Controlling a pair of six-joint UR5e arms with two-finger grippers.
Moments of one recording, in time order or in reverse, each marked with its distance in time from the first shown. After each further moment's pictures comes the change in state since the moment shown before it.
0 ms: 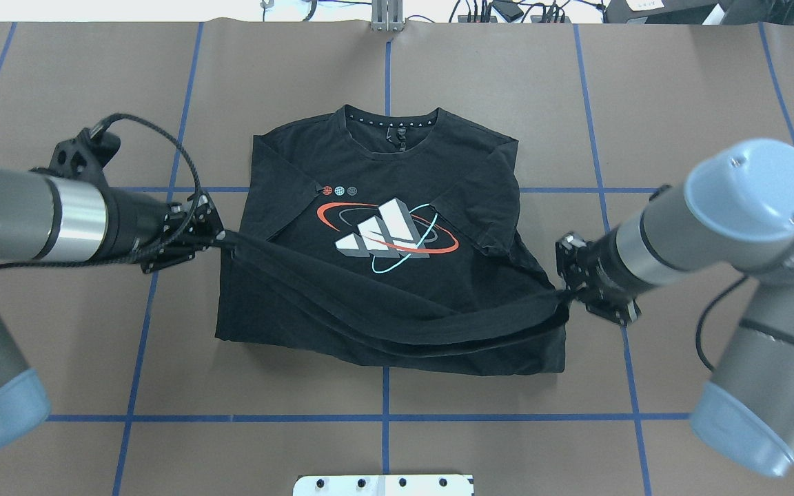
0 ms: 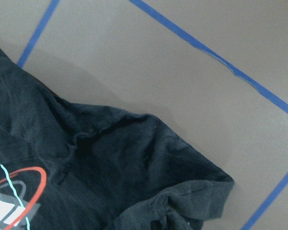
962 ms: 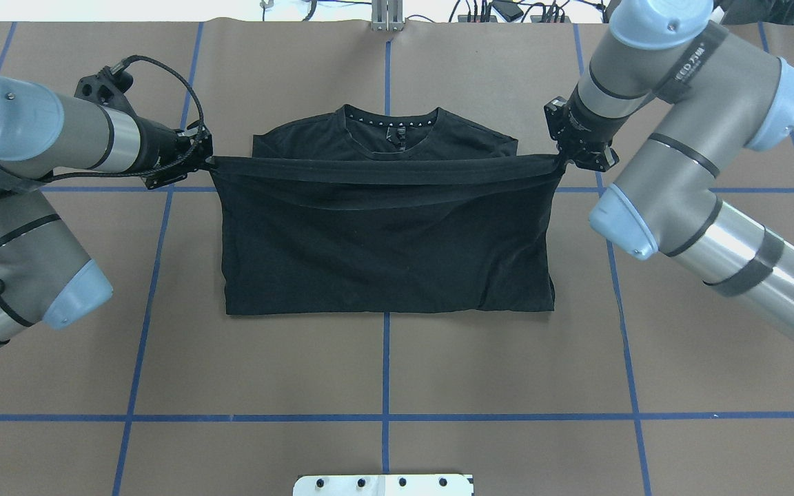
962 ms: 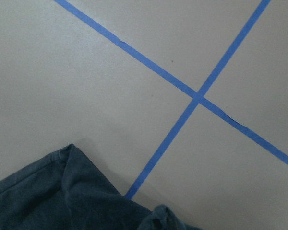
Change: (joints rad) left arm -0.126 -0.141 0.412 -0.125 0.031 0.094; right arm 0.229 0.324 -0.493 -0.029 0.002 -0.256
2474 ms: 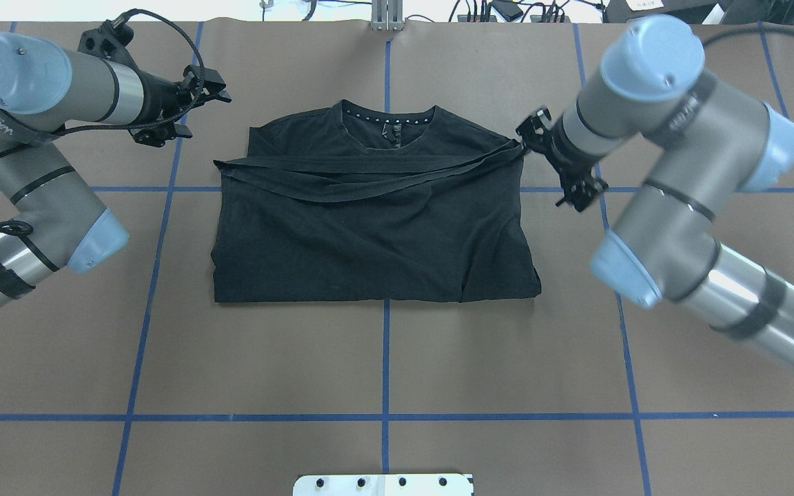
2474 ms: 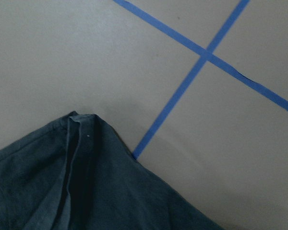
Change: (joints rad) left arm -0.075 -0.092 0.164 -0.122 0.003 0.048; right arm -0.113 -0.140 0.160 0.166 -0.069 0.174
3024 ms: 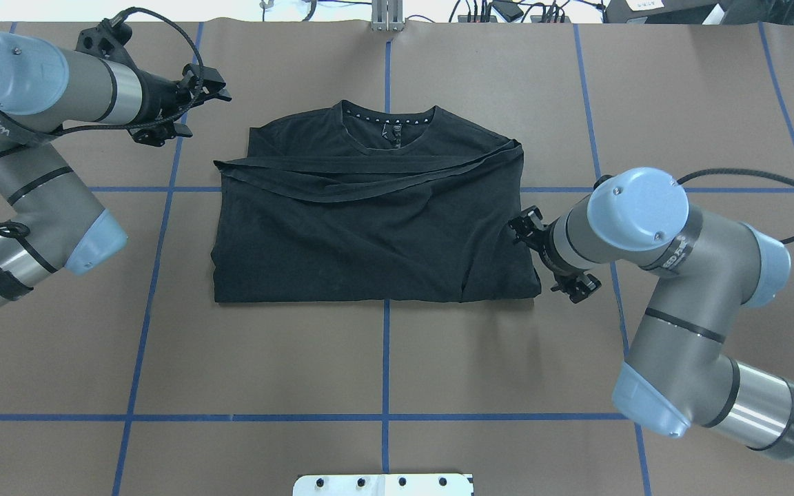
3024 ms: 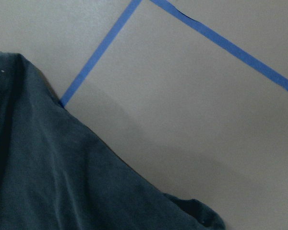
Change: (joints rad) left arm 0.000 0.005 -0.014 0.002 0.005 -0.002; right arm -0.209 -0.143 0.101 0.057 -0.165 0.089
